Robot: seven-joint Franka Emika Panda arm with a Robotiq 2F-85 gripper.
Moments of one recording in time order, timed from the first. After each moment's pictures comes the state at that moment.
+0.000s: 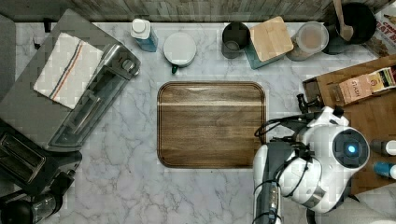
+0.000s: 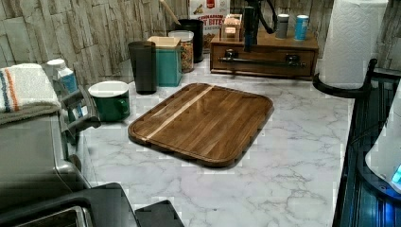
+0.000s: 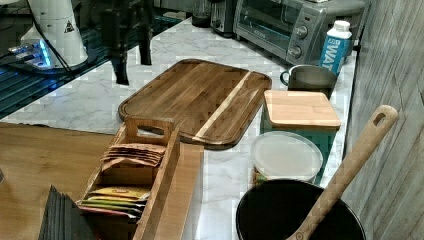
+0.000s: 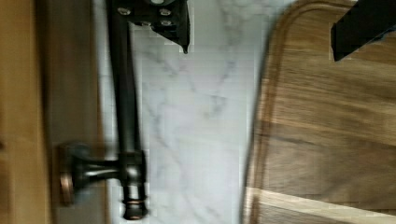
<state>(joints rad) -0.16 -0.01 -0.32 -2.30 -0.04 0.72 -1.42</state>
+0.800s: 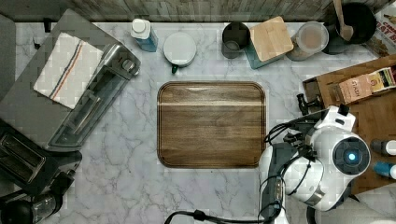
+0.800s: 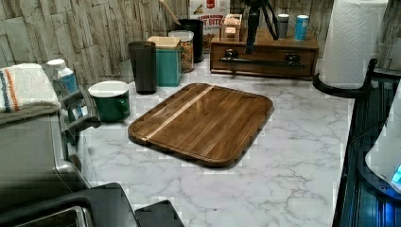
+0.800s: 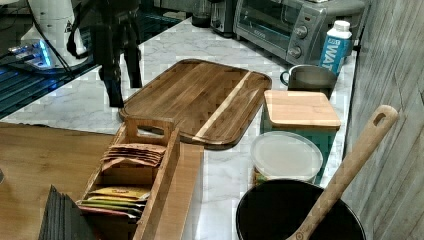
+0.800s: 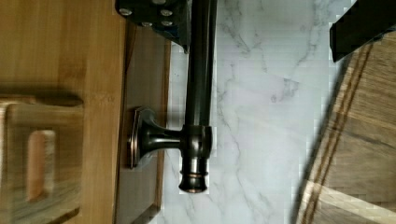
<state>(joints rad) -0.18 0.07 -0.35 -2.32 -0.08 0.95 -1.58</state>
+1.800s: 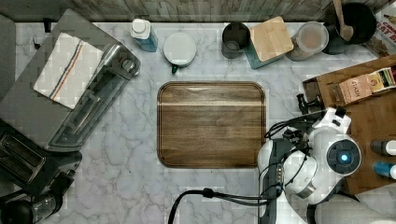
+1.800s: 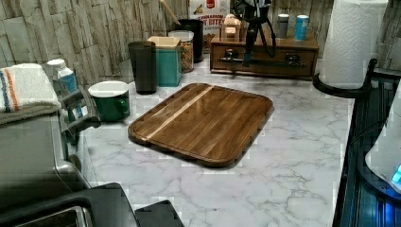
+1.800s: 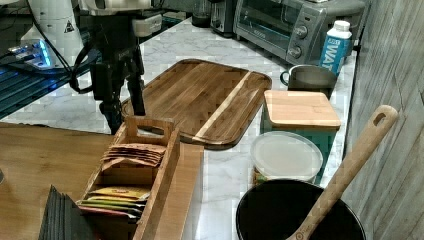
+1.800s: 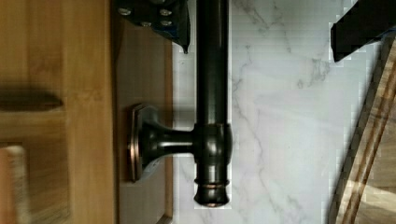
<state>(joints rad) -0.19 0.17 -0.35 -2.34 0.03 1.12 -1.62</state>
